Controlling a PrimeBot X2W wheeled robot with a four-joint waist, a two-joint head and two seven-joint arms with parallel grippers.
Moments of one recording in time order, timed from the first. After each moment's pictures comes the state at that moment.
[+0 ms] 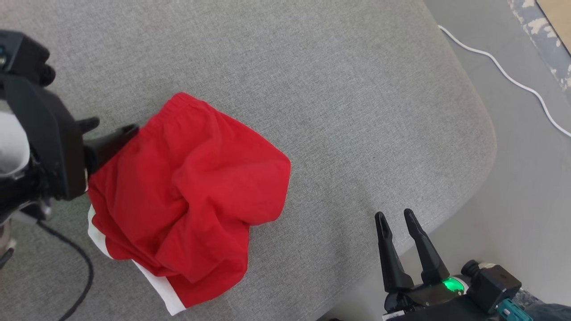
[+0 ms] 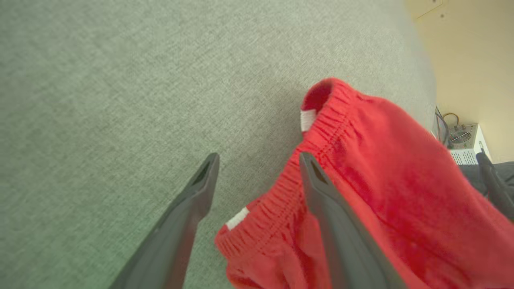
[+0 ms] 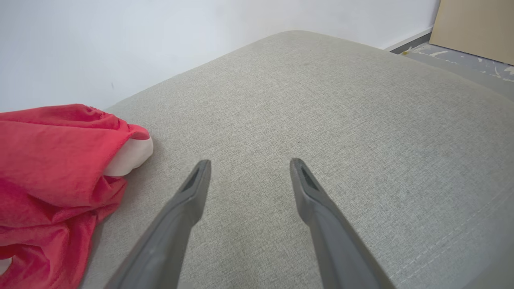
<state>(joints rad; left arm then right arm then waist) -0.73 0.56 -0.15 -0.13 -0.86 -0.05 1.23 -0.03 -0.05 0.26 0.02 0.48 0.13 -0.26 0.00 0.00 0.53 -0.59</state>
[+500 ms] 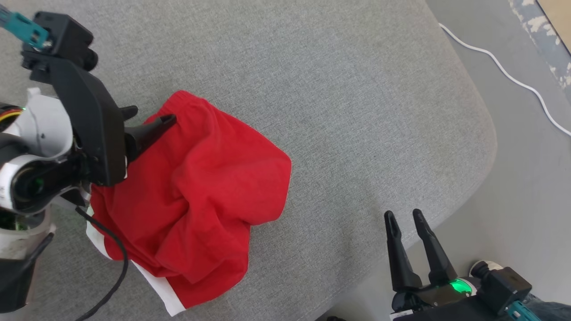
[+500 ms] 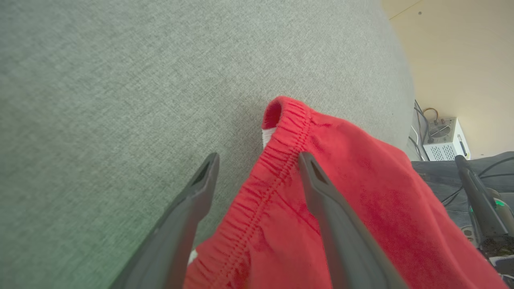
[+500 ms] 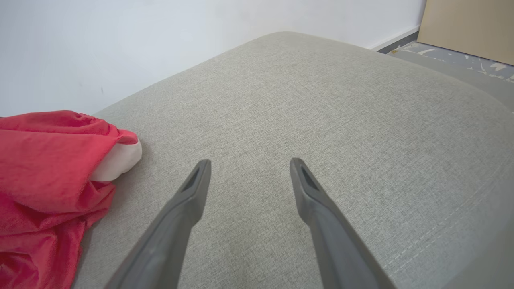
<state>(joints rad) -0.80 0.48 -0.21 -0.11 -0.86 -0.02 1.23 -0.02 -0.05 0.25 0.01 0.50 0.13 -0.26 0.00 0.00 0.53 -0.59</state>
